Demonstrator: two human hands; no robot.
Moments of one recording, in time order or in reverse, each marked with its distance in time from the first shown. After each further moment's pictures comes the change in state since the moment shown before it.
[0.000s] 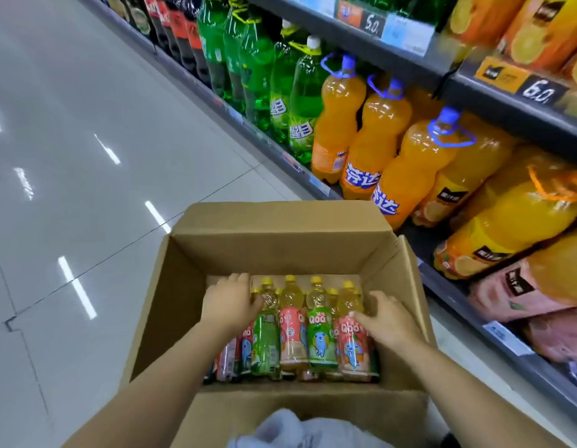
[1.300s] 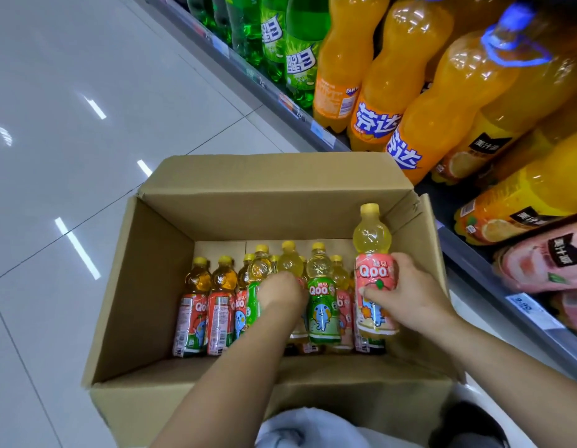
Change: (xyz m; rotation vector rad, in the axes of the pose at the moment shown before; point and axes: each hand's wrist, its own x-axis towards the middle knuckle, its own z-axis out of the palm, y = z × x) left_hand 0.041 0.088 0.106 -0.082 -0.407 -0.328; right_hand 0.003 -0.001 -0.008 0.042 -0.003 0.005
